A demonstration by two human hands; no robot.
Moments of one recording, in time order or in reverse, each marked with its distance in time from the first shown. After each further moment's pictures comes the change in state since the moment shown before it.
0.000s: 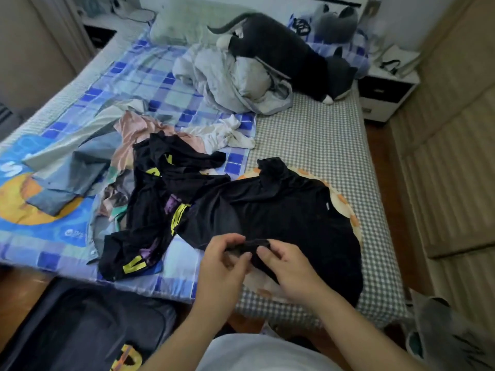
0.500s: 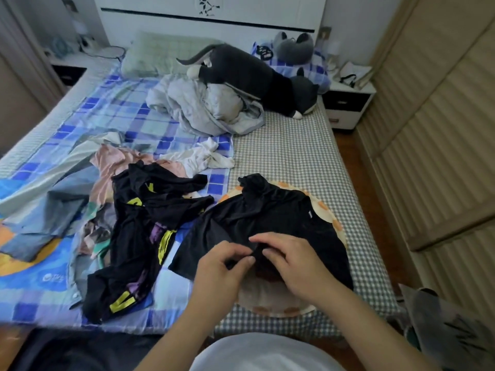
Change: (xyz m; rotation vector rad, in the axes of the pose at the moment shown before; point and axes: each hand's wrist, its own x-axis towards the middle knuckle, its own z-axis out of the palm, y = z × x) left_hand 0.024 0.034 -0.003 0.089 -0.217 0.151; right_hand -0.014 -0.036 -0.030 -0.610 0.207 -0.364
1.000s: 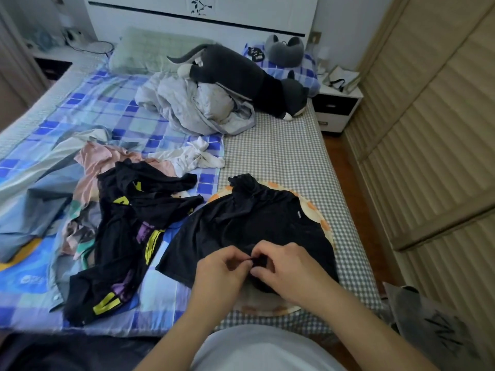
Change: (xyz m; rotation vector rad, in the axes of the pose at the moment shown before) left_hand -0.003 0.009 0.019 0.024 -0.068 -0.172; right_hand -0.012 0.001 -0.009 -0.376 -0.129 0.098
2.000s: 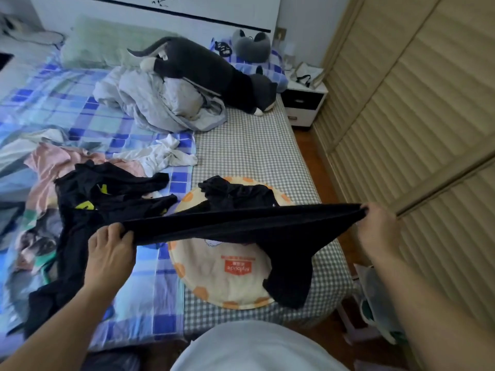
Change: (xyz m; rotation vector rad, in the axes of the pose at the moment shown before) left_hand 0.119 -0.172 -0.115 1.227 0.328 0.405; right_hand -0.042 0.191 -0.064 -0.254 0.686 0.728
